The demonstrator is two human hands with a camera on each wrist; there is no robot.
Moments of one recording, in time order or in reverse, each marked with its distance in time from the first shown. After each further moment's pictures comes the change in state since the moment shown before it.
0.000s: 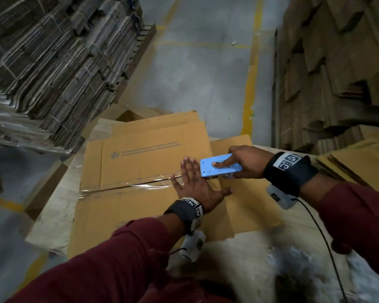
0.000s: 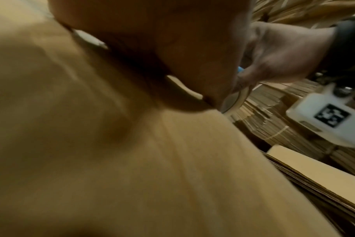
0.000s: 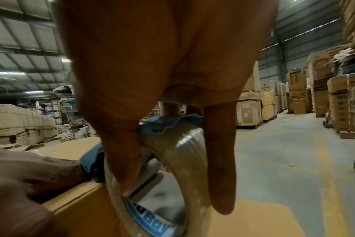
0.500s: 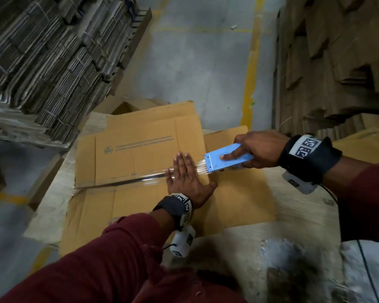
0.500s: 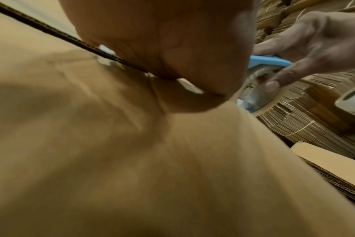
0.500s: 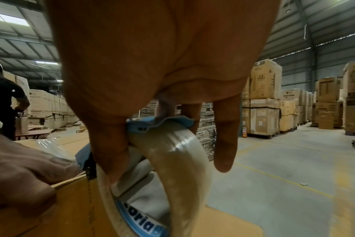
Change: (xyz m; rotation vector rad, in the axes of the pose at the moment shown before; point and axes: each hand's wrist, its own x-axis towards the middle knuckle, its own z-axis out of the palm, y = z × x) left_hand 0.009 -0.002 0.010 0.016 0.020 0.023; right_hand -0.036 0.036 -0.021 -0.200 -0.003 -0.004
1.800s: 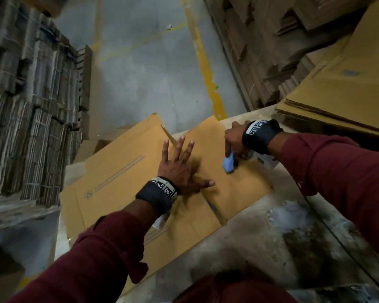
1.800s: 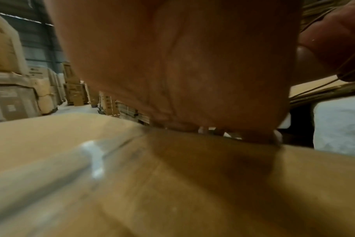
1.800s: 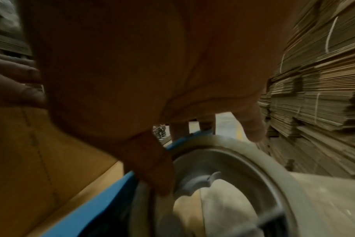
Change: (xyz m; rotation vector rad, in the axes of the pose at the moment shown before) left_hand 0.033 0.051 -0.059 0.895 -0.091 0.638; right_hand 0.005 0.031 0.089 0.248 -0.330 0.460
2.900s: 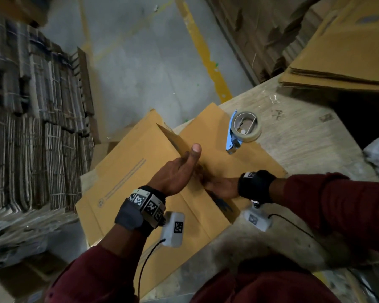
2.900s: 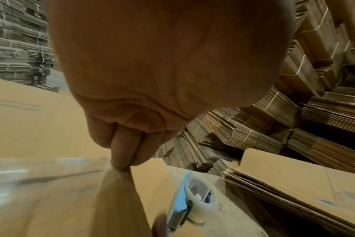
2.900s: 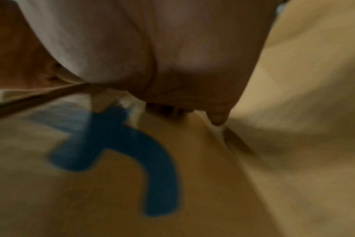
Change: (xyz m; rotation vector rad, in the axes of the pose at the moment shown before) left_hand -0.043 -0.011 -0.062 -0.956 -0.249 -0.196; right_hand -0.012 -0.143 0.100 1.111 0.011 -0.482
